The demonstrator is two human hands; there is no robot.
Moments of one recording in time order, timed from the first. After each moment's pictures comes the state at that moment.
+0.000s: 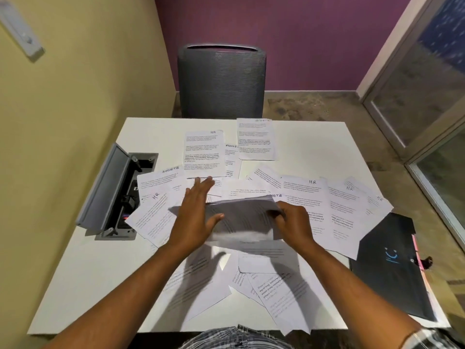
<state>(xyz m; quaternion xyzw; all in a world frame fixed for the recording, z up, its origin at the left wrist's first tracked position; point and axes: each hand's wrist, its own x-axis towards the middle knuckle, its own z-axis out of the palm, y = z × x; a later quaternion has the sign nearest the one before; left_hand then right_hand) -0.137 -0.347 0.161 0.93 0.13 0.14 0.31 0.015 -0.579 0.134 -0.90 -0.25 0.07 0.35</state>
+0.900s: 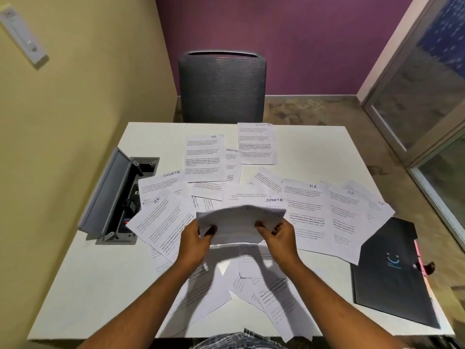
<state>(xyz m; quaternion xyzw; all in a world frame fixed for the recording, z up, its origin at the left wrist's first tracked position) -0.148 -0.371 0.121 0.71 0.38 0.11 0.58 -0.024 -0.559 0.106 -0.78 -0.05 0.18 0.60</state>
